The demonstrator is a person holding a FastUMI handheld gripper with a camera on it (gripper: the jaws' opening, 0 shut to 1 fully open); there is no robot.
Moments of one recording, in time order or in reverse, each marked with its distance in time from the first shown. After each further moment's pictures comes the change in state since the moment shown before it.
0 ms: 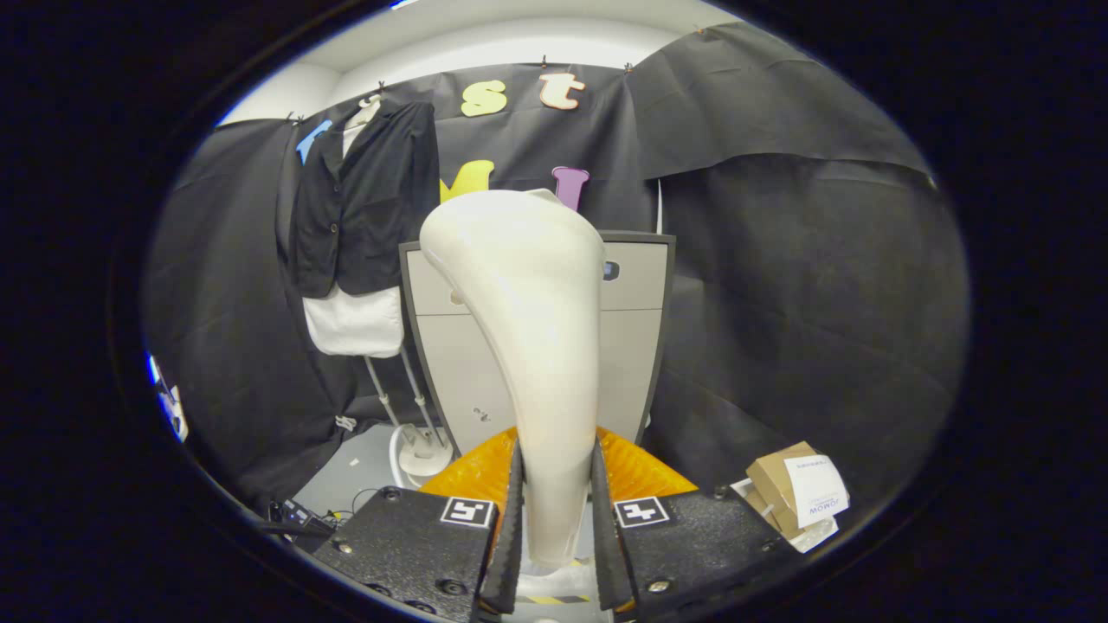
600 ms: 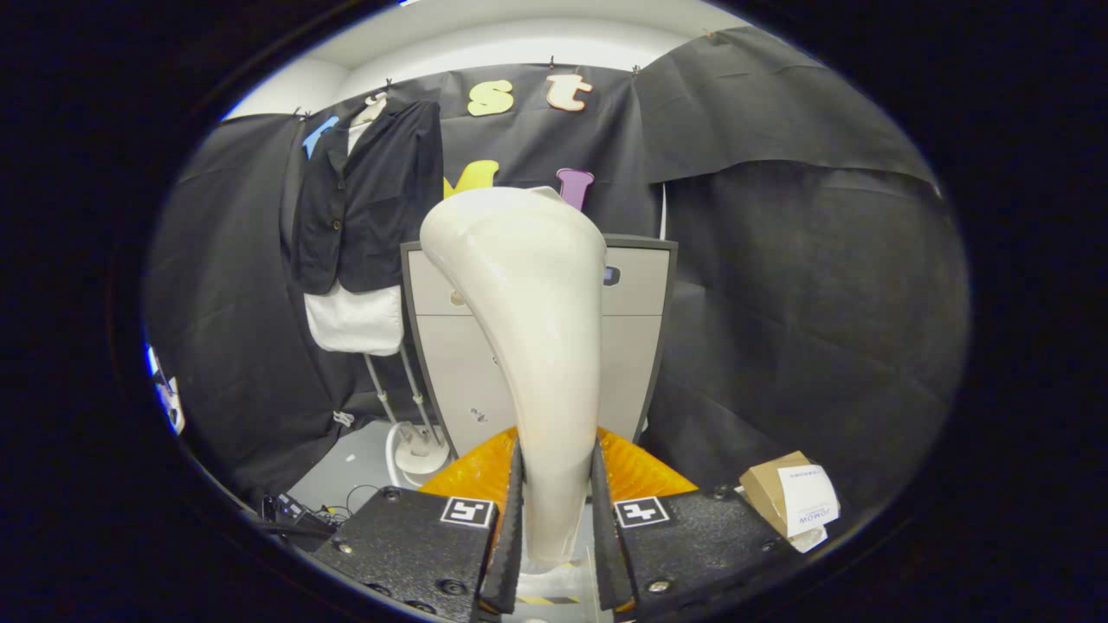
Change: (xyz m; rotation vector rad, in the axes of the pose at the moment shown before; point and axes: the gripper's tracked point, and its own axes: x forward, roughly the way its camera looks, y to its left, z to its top) arm 0.001 -0.004 0.010 -0.015 -0.001 0.009
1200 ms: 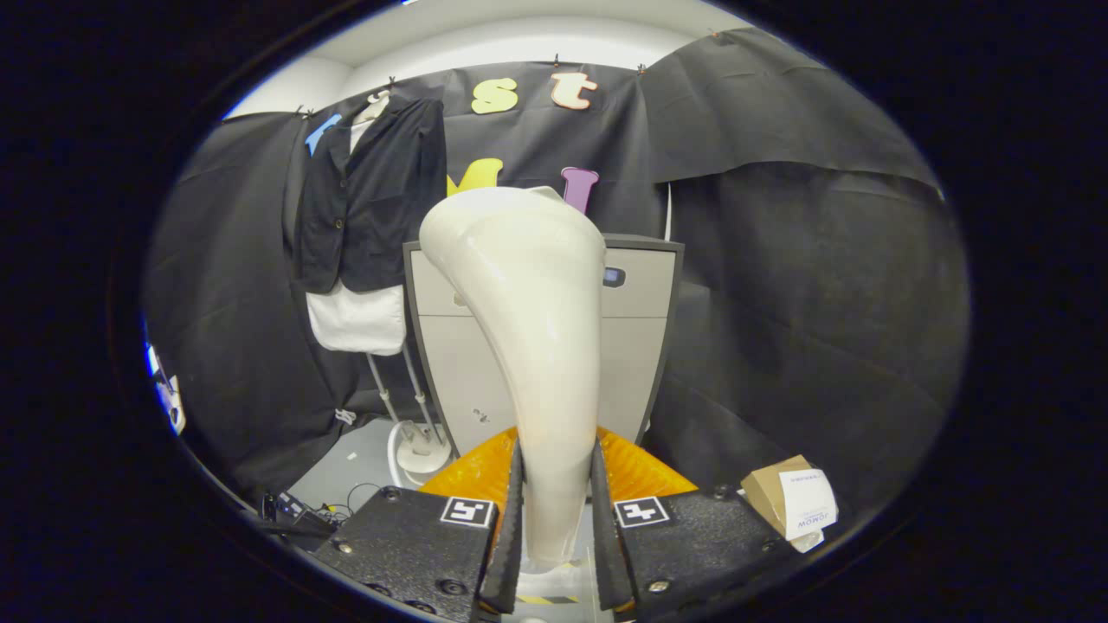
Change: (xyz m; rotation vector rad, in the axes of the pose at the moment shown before) arm 0.004 0.004 0.005 -0.013 0.007 0.009
